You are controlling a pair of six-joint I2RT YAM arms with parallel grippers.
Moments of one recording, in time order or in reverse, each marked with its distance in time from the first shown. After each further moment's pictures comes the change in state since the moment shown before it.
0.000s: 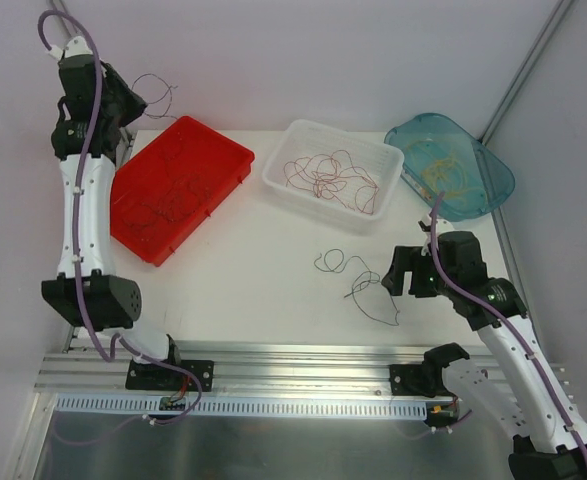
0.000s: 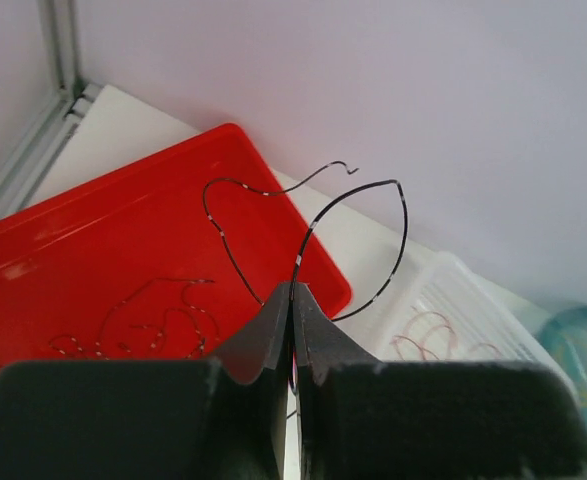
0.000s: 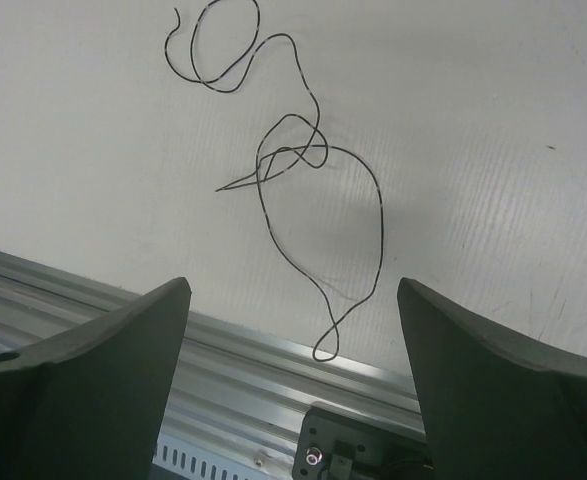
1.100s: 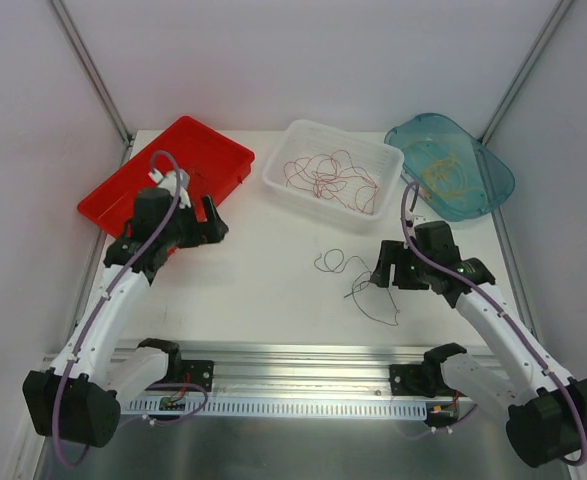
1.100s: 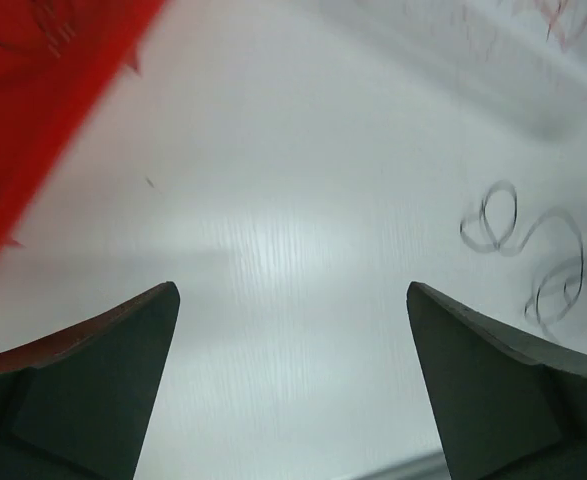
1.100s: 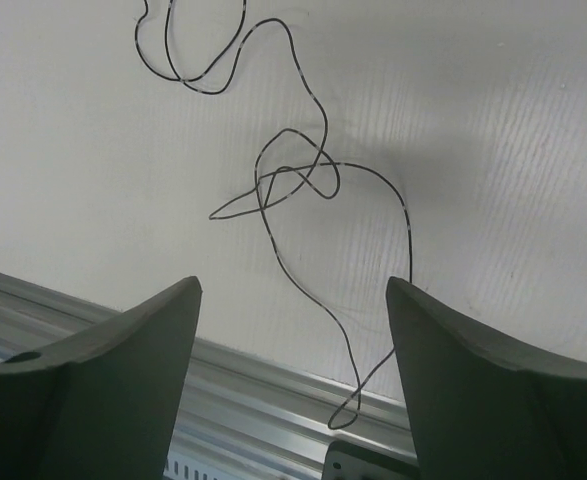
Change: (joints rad) left arm -0.216 -0.571 -1.011 0.149 0.129 0.151; right arm 0.010 0.212 -0.070 0.158 -0.043 0.064
